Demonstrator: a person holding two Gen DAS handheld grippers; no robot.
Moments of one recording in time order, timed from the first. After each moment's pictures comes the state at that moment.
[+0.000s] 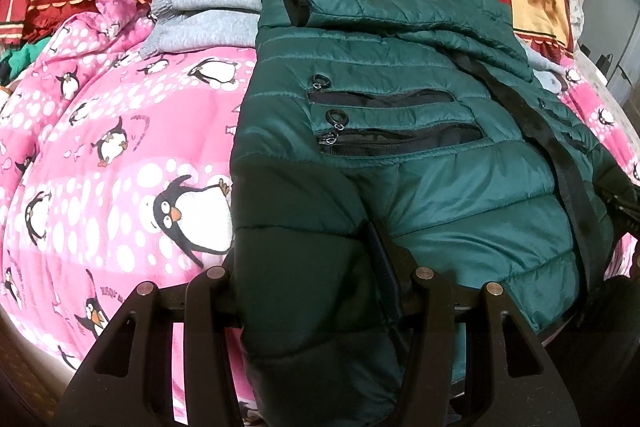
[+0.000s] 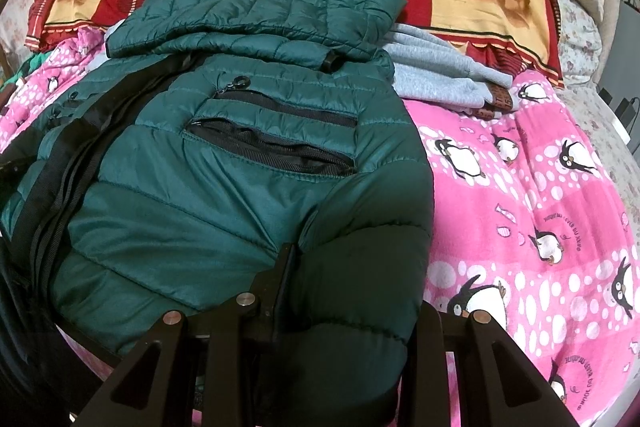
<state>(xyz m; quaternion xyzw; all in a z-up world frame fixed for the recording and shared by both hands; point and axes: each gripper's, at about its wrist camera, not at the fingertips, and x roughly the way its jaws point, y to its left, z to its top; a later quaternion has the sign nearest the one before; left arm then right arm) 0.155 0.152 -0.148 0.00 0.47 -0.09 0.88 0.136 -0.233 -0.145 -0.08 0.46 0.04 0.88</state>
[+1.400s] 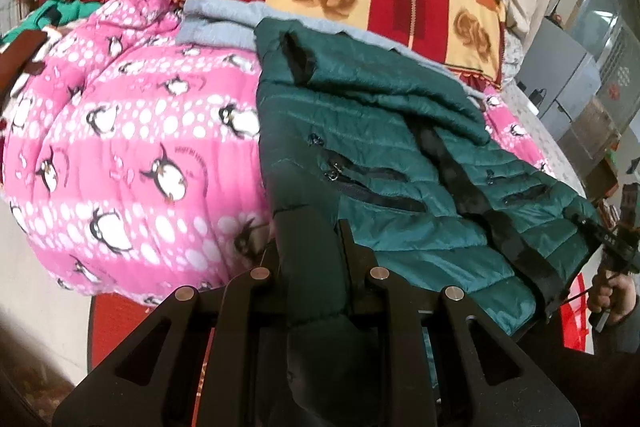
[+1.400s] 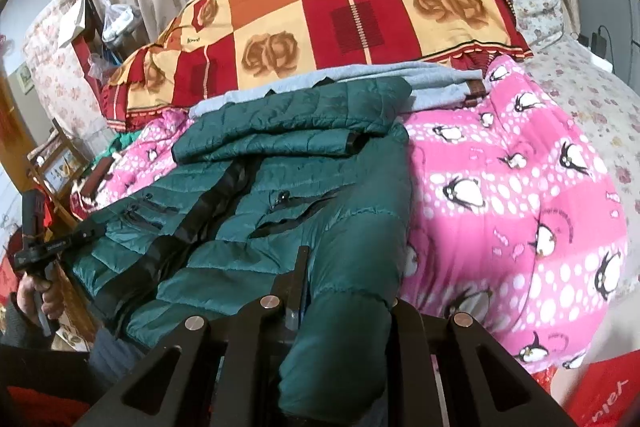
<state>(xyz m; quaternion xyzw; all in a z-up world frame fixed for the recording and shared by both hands) 0.004 0.215 -0.080 -0.10 0.44 -0.15 0.88 -0.037 -0.255 -0.058 0.09 0.39 0.12 0.91</state>
